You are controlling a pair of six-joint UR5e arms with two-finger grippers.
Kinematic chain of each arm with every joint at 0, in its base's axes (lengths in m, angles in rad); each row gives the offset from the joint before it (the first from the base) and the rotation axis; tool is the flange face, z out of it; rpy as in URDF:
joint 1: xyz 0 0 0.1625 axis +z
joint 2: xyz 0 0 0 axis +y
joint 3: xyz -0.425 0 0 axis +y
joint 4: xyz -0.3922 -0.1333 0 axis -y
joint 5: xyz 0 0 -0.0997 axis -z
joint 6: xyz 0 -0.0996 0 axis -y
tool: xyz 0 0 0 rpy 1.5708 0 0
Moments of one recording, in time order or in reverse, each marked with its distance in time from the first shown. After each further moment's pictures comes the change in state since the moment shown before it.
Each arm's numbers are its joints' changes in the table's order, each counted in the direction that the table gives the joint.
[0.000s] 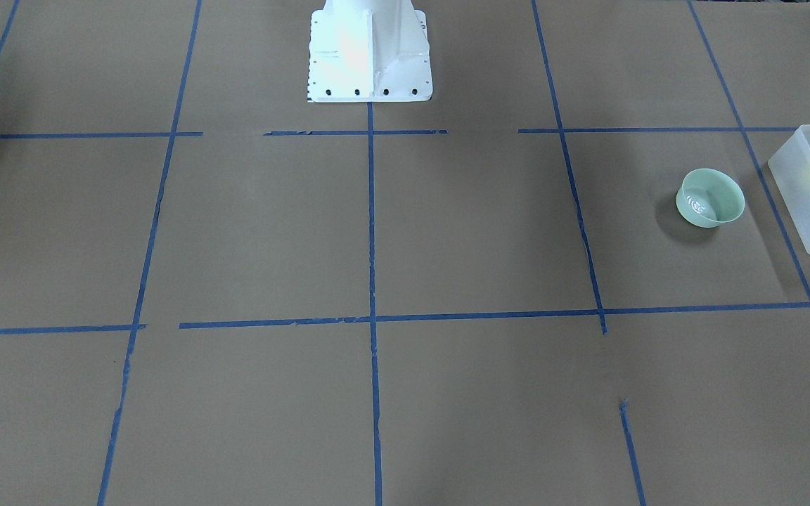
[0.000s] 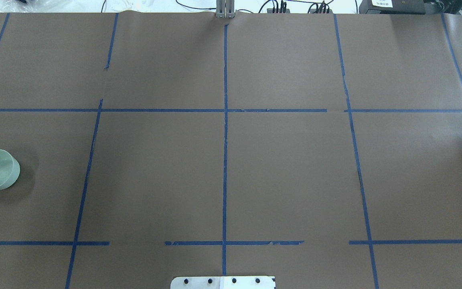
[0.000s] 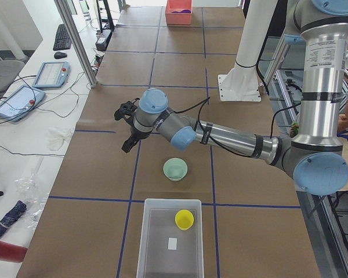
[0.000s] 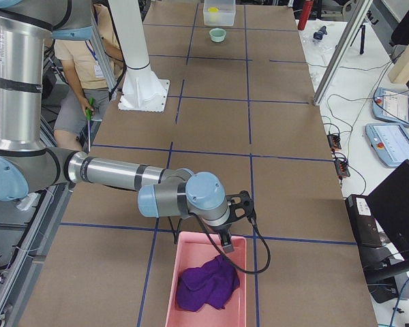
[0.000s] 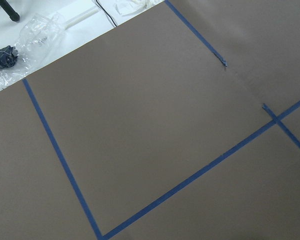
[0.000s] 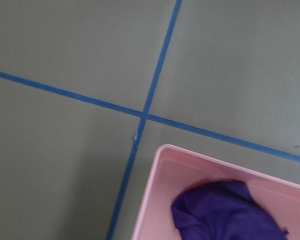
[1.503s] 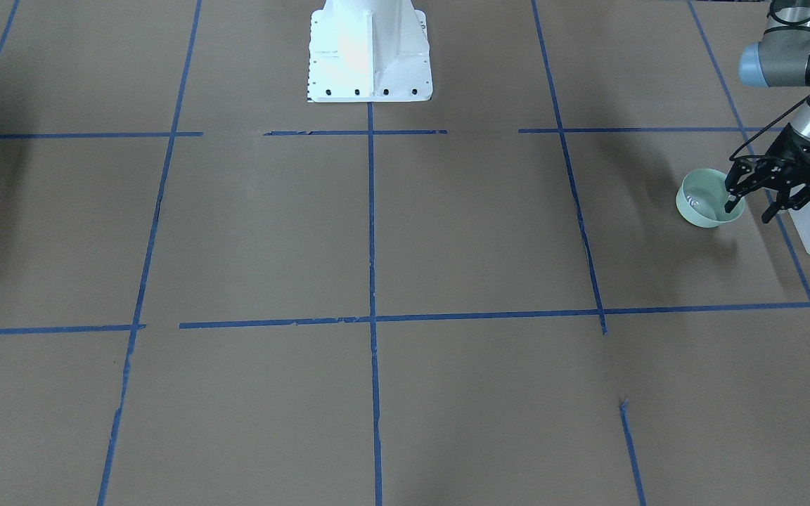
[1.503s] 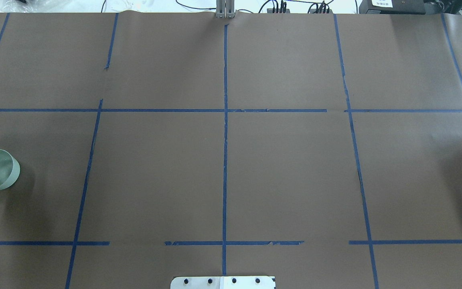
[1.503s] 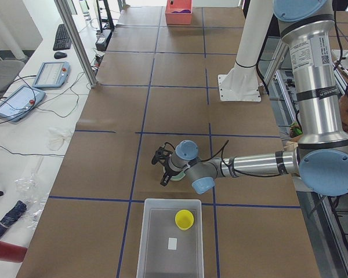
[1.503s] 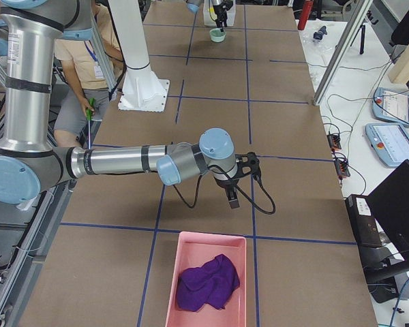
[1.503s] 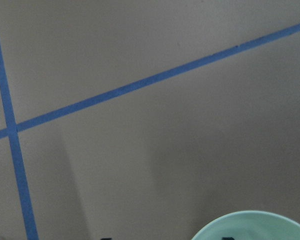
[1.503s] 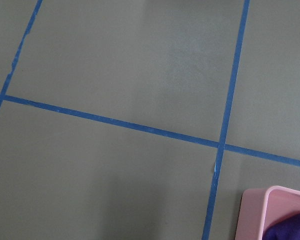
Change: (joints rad) left arm 0.432 -0.201 -0.311 -0.610 0.301 -0.406; right arm -0.161 0.005 -0.131 0.044 -0.024 0.260
